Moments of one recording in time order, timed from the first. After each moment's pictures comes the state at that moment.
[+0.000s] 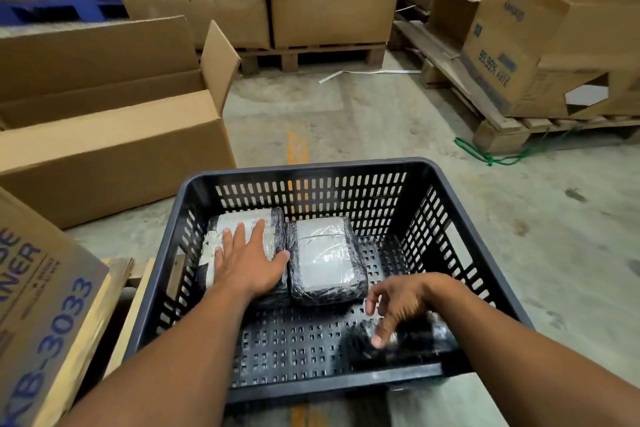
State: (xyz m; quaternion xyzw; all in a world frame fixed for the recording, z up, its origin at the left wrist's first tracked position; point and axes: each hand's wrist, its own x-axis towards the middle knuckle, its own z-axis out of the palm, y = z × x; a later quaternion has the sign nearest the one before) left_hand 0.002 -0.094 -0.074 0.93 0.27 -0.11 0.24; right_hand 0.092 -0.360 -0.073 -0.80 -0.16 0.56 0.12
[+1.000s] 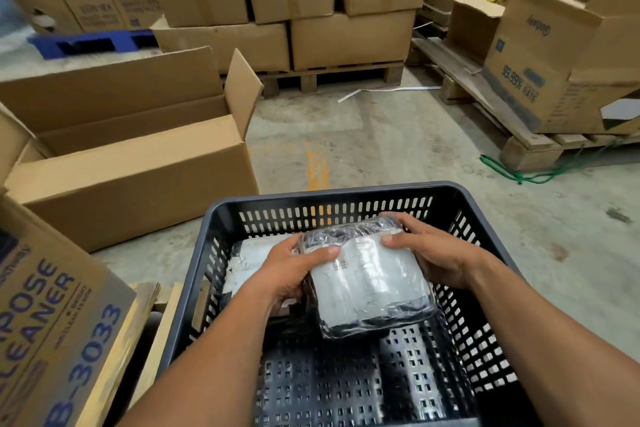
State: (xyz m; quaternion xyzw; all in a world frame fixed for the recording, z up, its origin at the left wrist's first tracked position) left_hand 0.030 -0.097 -0.036 0.67 0.30 -0.11 0.67; right_hand 0.162 -0.341 -0.040 -0.65 -0.05 0.45 0.61
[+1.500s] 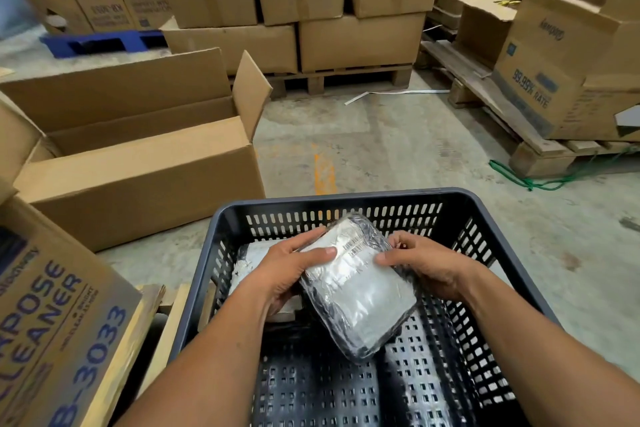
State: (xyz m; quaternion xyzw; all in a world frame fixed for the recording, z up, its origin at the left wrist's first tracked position) left_hand 0.031 -0.082 -0.031 0.58 0.25 -0.10 0.77; right_hand 0.151 -0.324 -0.041 -0.67 -0.08 0.47 0.57
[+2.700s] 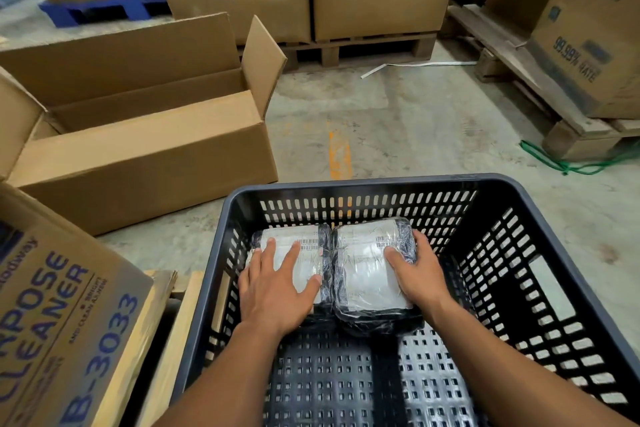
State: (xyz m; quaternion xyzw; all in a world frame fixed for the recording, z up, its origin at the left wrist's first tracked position) left_hand -0.004 -0.055 -0.105 0.95 0.26 -0.09 0.18; right_hand 0.117 -0.269 -0.119 -0.81 0.03 0.18 0.56
